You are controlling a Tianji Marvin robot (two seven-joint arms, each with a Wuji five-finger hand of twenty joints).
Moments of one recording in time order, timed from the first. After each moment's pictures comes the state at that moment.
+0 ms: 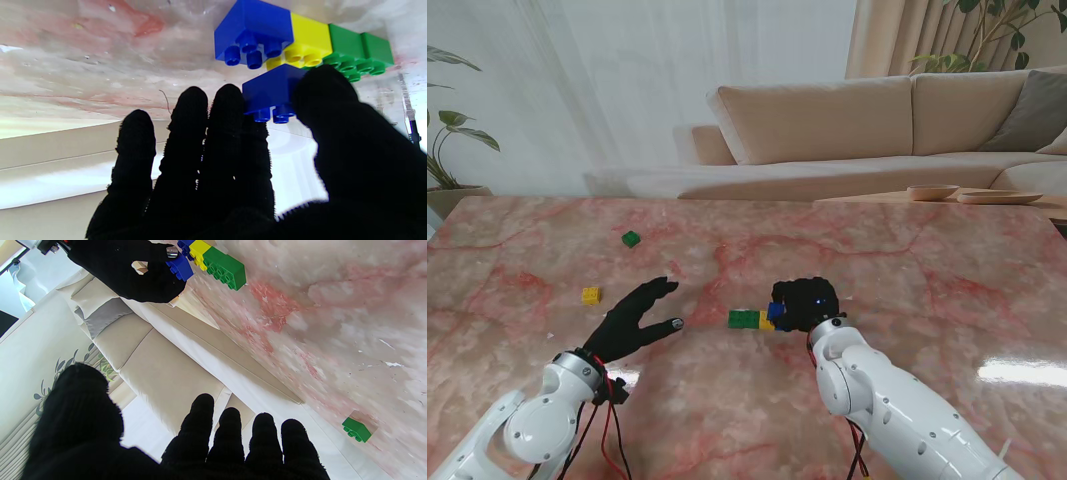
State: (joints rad) left arm 1.77 -1.11 -1.33 -1.69 0.44 -0.18 0.00; right arm -1.31 -1.11 0.80 -1.36 -0.93 0.29 -0.21; left_hand 0.49 -0.15 0.06 0.00 0.30 0.11 0.17 0.18 0.20 0.03 0.16 0.17 0.09 0.02 0.12 0.32 -0.01 -0.06 0.20 0.28; right_hand 0.46 -0.67 0.89 -0.26 0.68 -0.19 0.77 0.57 0.99 -0.19 0.62 0.89 0.88 -0.16 0.91 0.77 0.48 -0.04 1.23 0.84
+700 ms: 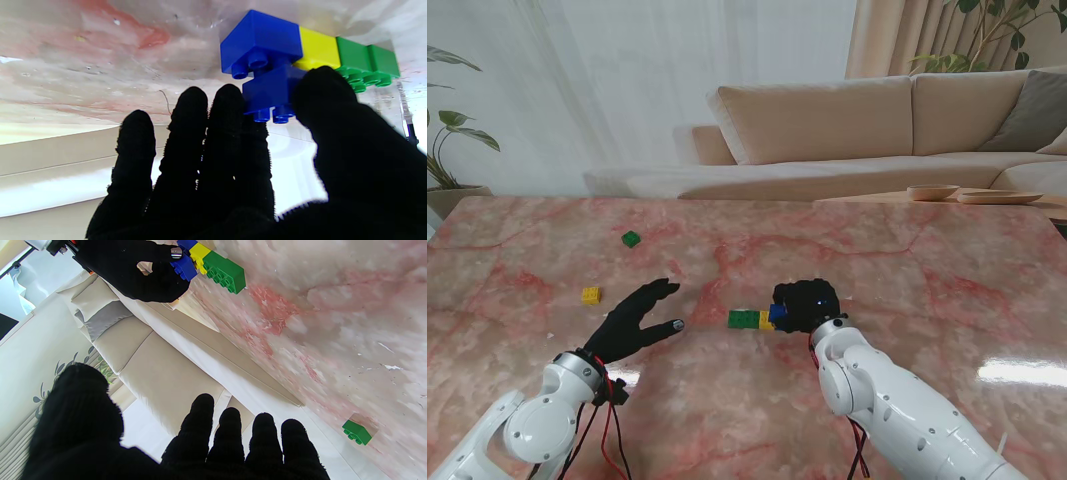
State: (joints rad) left arm 1.77 -1.11 -1.33 -1.69 0.44 -0.17 -0.01; right arm -1.29 -1.12 0.79 -1.32 -0.92 0.26 -0.22; left_hand 0.49 -0.15 0.06 0.00 0.30 0.11 0.17 0.18 0.20 0.03 0.16 0.17 0.09 0.02 0.12 0.32 -0.01 -0.06 0.20 0.28; right_hand 0.46 -0.66 0.89 -0.26 0.68 -0.19 0.76 0.57 0.99 -0.19 0.62 0.89 0.88 -0.16 0.91 0.77 0.47 -0.04 1.23 0.84
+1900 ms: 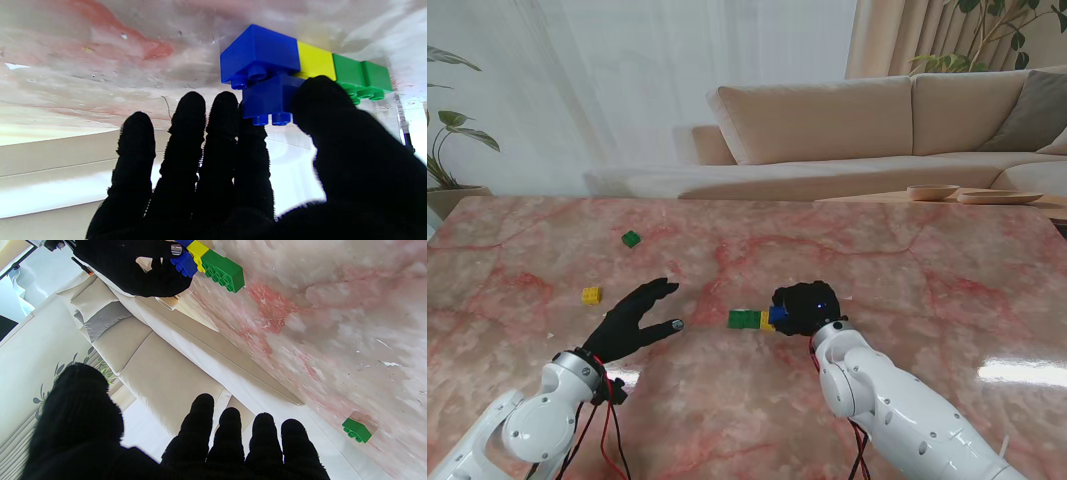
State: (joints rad) left arm 1.77 -1.11 -1.33 -1.70 0.45 -0.17 -0.01; right arm -1.30 -1.11 0.79 -1.33 -0.94 0.26 -0.20; left_hand 0.49 -0.15 0.06 0.00 0.30 0.11 0.17 0.18 0.20 0.03 0.16 0.17 0.09 0.02 0.12 0.32 -0.01 -0.06 0.20 0.28; right_hand 0.45 -0.59 0.82 -0.15 0.68 -0.16 0.55 0.73 0.85 -0.19 0.63 0.79 0.79 -0.16 0.89 0.77 0.43 -0.04 1.21 0.84
